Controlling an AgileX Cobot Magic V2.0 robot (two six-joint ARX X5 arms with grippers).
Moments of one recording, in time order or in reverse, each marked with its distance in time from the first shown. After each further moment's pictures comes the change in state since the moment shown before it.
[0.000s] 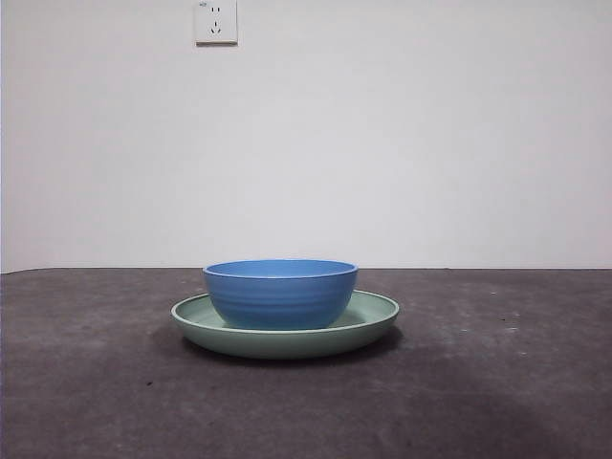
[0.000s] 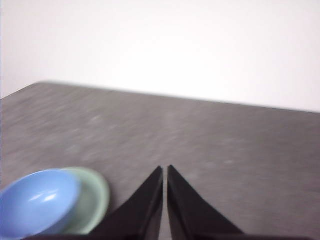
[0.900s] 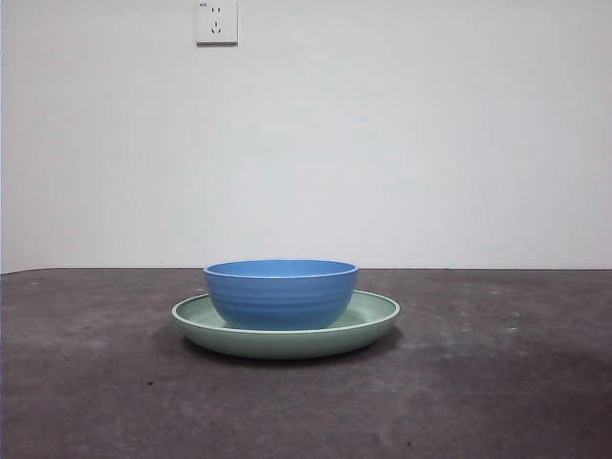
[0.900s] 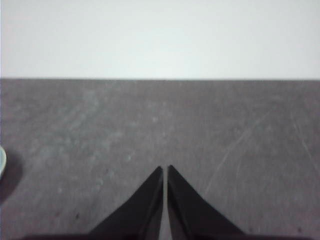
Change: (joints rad) left arm 0.000 0.000 0.000 0.000 0.000 0.000; right arm -0.124 -0.430 -0.517 0.118 0.149 -0.003
